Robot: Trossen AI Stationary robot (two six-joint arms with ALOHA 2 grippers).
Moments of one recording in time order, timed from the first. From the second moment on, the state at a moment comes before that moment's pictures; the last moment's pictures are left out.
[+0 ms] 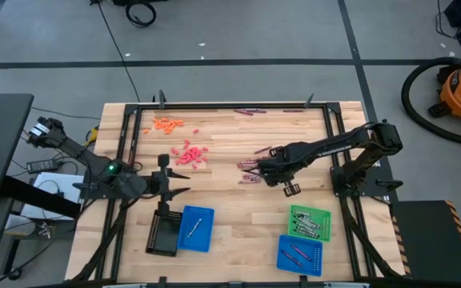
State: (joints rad) left arm -0.52 0.87 0.60 -0.15 -0.63 0.10; right arm 0.05 1.61 1.08 -1.00 0.12 -0.23
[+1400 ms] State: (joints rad) left arm -0.58 0.83 0.60 -0.18 -0.66 0.03; right arm 0.29 1.94 1.36 0.06 0.09 -0.39
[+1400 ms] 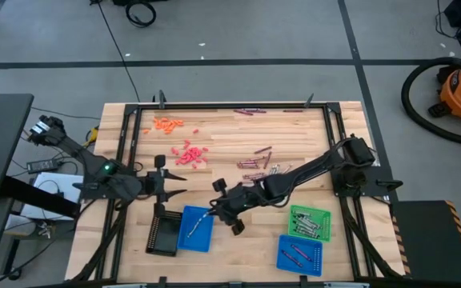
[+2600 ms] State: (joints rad) left arm -0.65 1.05 0.60 -0.16 -0.64 -0.23; right arm 0.26 1.96 1.35 0.47 0.18 -0.42
